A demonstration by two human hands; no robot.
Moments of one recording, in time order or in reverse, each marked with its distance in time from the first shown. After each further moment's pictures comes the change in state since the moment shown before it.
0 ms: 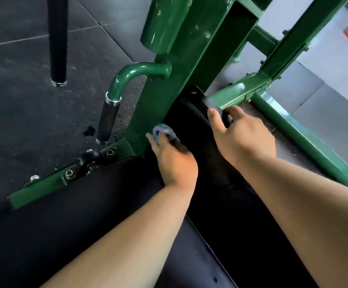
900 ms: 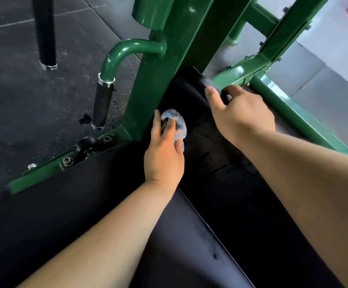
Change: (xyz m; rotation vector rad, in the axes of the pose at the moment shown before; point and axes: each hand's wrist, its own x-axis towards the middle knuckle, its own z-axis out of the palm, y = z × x) left_hand -0.011 -0.034 -0.027 0.224 -0.138 0.317; right_hand 0.001 0.002 0.000 0.027 -0.011 0.009
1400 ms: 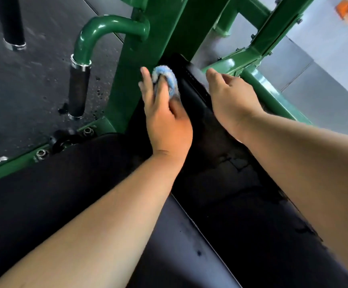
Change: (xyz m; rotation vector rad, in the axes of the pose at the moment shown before) left_hand 0.031 0.035 0.032 -0.345 0.289 0.026; right_hand 0.014 0.006 -0.005 0.311 -0.128 0.036
